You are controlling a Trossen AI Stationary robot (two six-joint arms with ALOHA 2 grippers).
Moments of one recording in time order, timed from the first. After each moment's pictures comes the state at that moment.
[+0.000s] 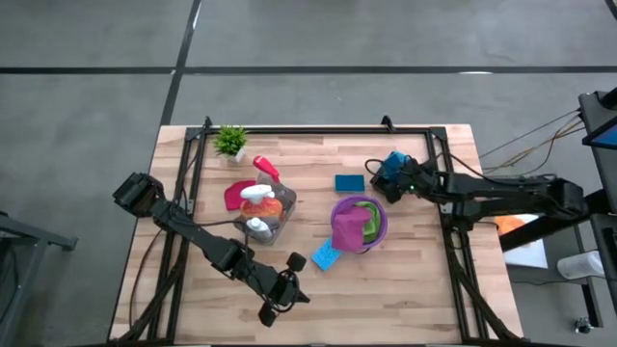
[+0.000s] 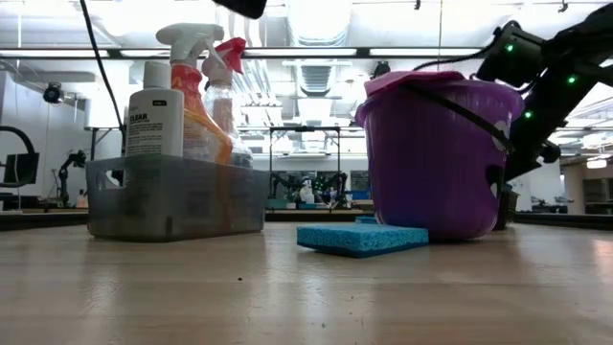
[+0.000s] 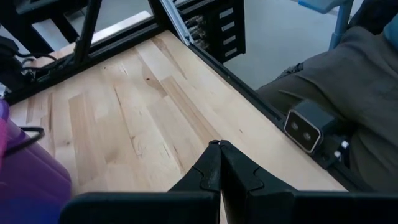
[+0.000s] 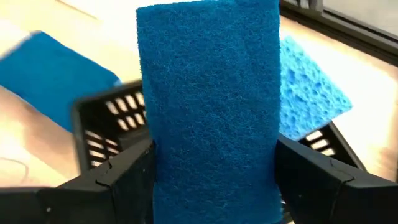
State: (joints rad) left arm -0.55 1.72 1.02 0.18 -0.11 0.16; right arm -0.29 0.90 0.35 -0.40 0.53 0.58
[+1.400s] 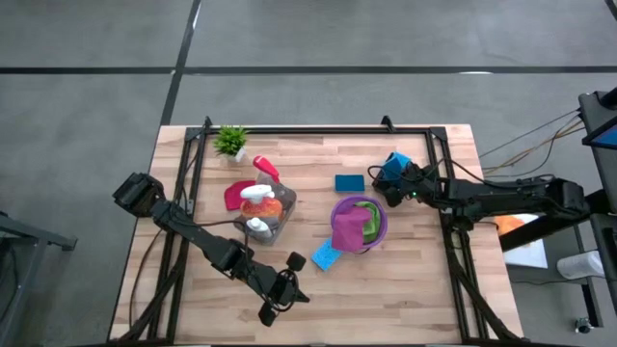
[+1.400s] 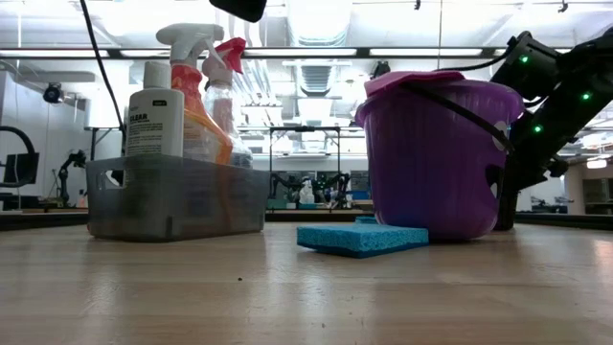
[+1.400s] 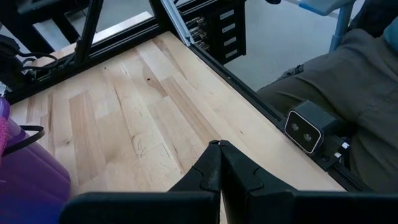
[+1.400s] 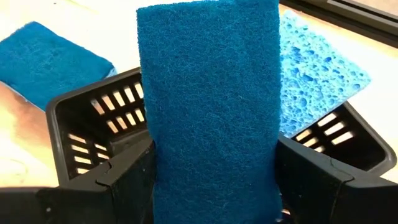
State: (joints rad) left arm -0.55 1.72 1.01 0.20 -0.11 0.15; right arm -0.26 0.88 0.24 -0.26 0.56 0.61
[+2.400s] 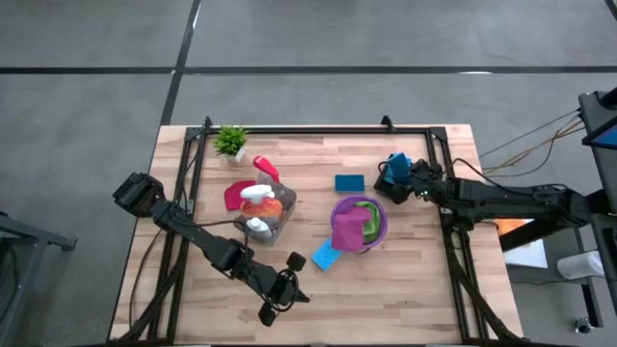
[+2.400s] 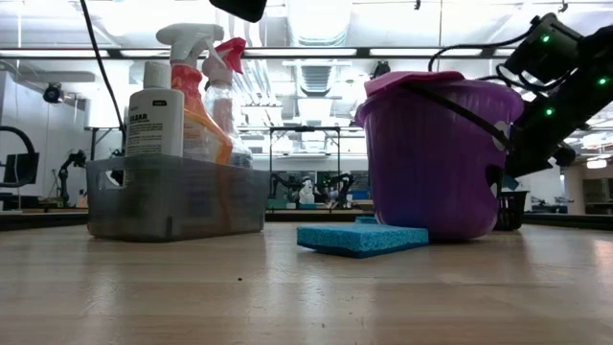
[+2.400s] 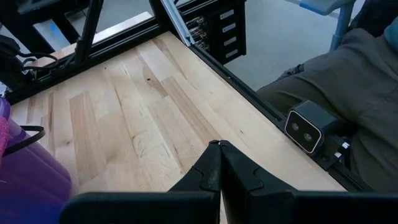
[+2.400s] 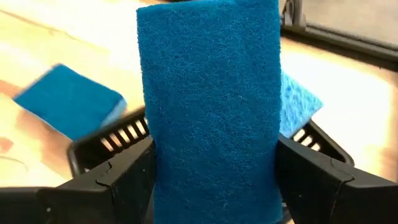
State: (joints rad) left arm -0.55 1.72 1.01 0.20 -0.11 0.15; right arm -0.26 0.66 0.24 -0.37 0.58 0.60
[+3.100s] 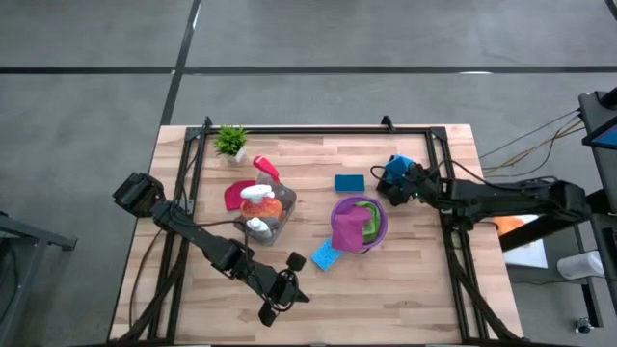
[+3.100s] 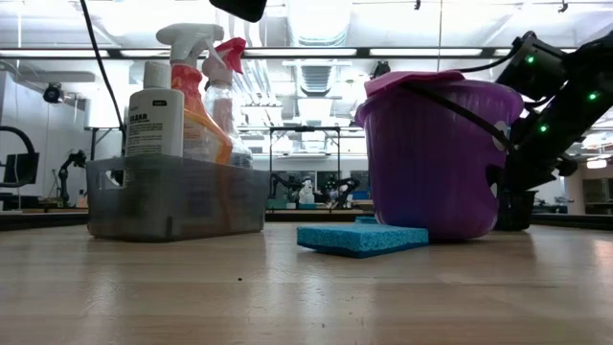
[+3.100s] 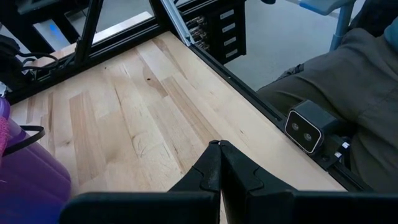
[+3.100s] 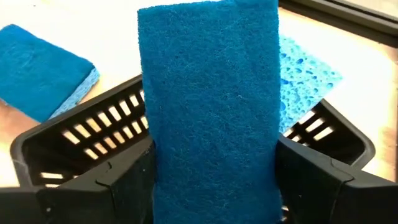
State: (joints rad) left arm -0.55 1.72 1.01 0.20 -0.11 0.15; right arm -0.26 0.83 0.23 -0.33 0.59 0.64
